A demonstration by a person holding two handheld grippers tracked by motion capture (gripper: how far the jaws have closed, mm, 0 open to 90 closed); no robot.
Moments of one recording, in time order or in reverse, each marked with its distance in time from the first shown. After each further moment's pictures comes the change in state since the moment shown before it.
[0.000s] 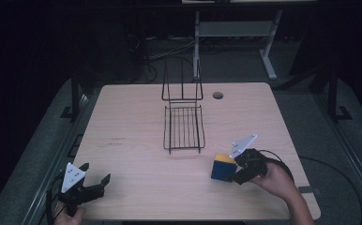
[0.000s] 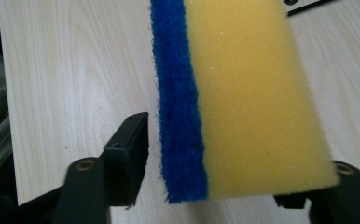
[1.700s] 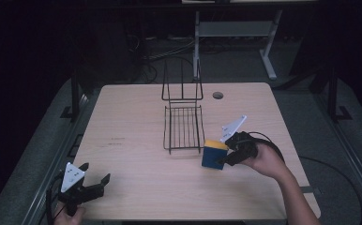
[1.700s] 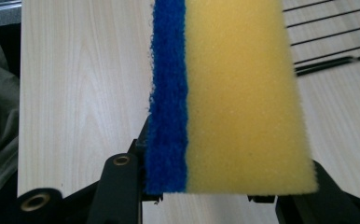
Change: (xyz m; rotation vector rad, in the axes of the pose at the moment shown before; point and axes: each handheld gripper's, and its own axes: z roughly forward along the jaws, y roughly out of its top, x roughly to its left) left arm 0.001 0.000 0.001 -0.002 0.000 -0.006; right arm -0.024 0.050 -0.009 -0.025 0.064 -0.082
